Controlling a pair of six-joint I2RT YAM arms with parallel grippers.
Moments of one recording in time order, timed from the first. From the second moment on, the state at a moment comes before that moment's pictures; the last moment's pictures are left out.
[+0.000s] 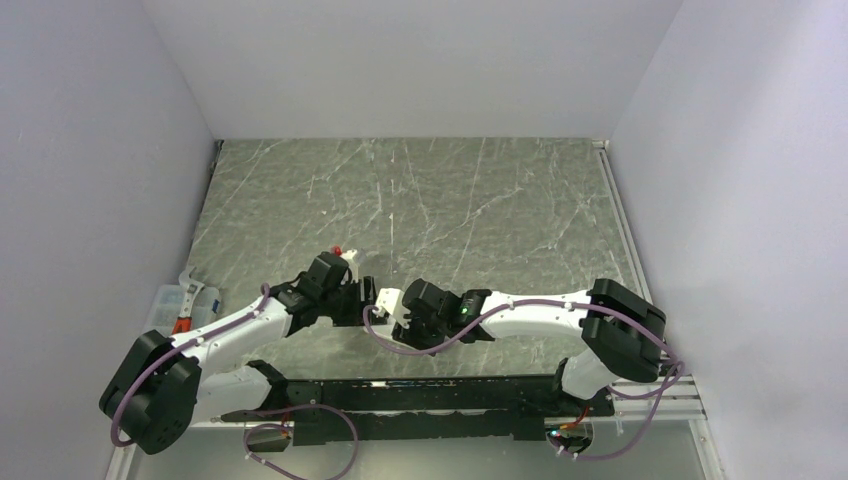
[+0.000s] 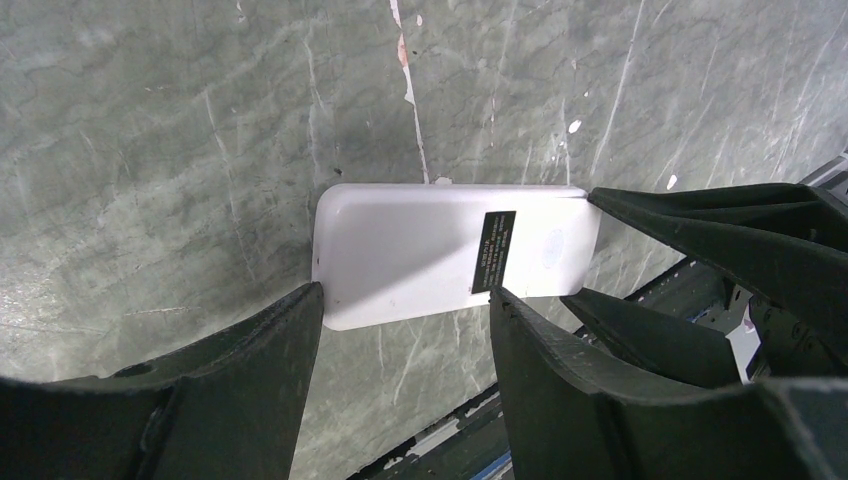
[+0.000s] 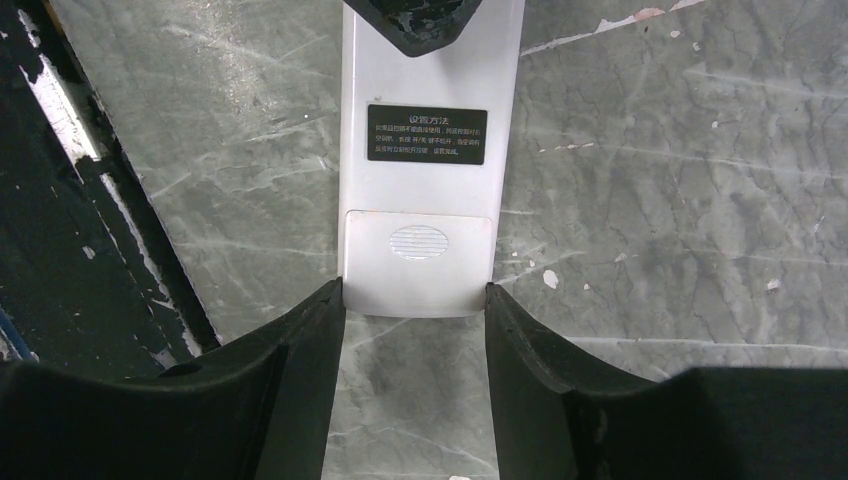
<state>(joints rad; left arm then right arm) -0.62 1.13 0.48 -0.24 0.25 -0.64 1.16 1.52 0.81 -0.24 -0.03 -0.13</state>
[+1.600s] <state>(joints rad) -0.62 1.13 0.48 -0.23 0.27 -0.64 1.15 1.39 0.82 -0.26 0.00 -0.01</state>
